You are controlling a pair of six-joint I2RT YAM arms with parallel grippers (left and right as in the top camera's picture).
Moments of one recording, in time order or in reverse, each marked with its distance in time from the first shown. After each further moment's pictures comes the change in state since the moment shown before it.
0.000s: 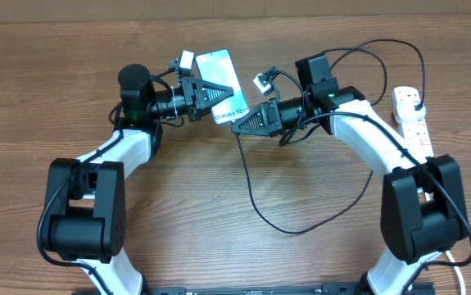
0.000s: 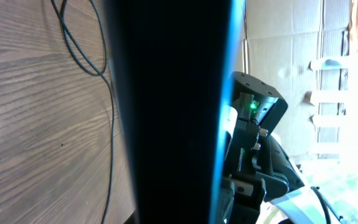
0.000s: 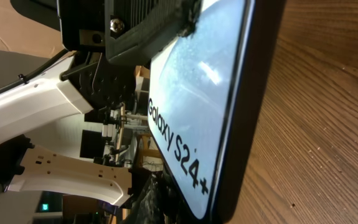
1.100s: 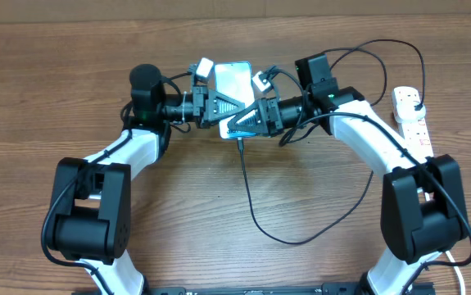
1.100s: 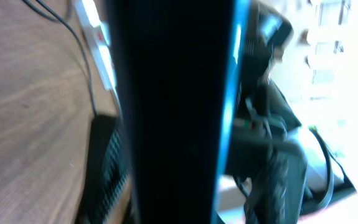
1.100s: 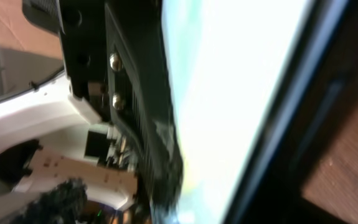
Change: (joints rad) left arm -0.049 0.000 0.009 -0.009 0.181 0.053; right arm -0.014 0.000 -0.005 0.019 -0.058 -0.010
